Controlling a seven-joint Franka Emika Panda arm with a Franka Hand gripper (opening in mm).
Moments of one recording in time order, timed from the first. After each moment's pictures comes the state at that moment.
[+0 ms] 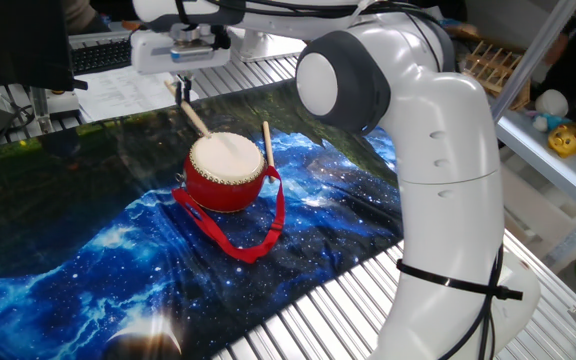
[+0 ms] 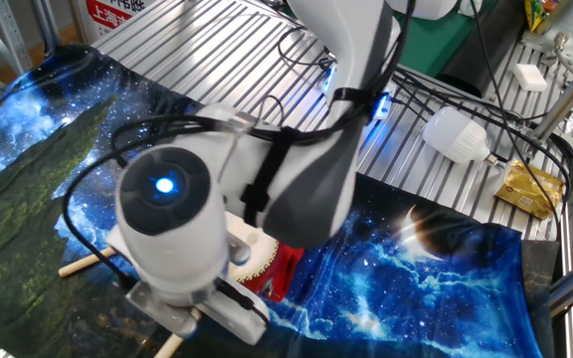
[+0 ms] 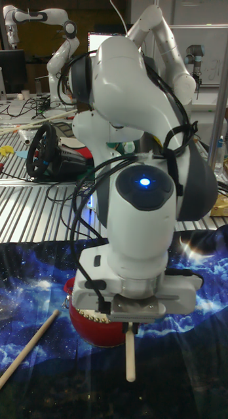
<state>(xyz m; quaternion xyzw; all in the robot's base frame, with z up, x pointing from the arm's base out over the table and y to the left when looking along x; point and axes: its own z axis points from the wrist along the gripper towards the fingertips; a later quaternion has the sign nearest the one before) 0.708 0.036 0.215 -0.01 -1.00 0.01 0.05</state>
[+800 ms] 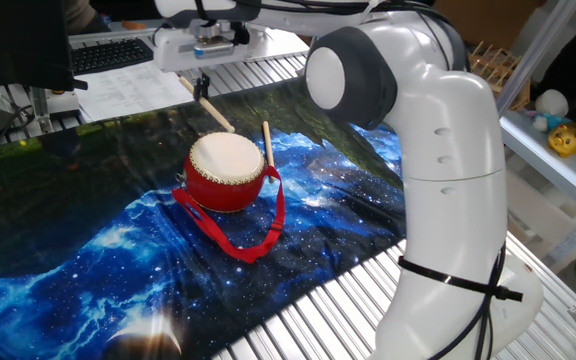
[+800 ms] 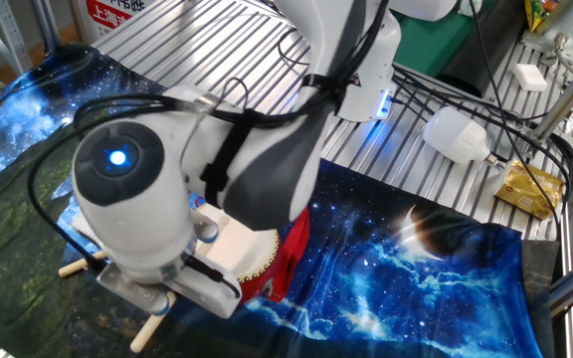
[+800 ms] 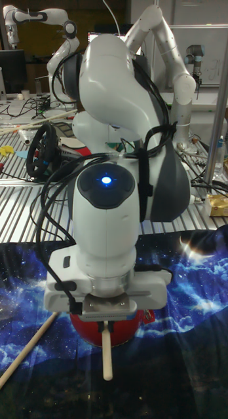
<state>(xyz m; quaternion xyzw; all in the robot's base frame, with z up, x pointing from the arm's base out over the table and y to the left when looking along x) 0.704 -0.003 0.214 0.02 -1.00 0.01 0.05</state>
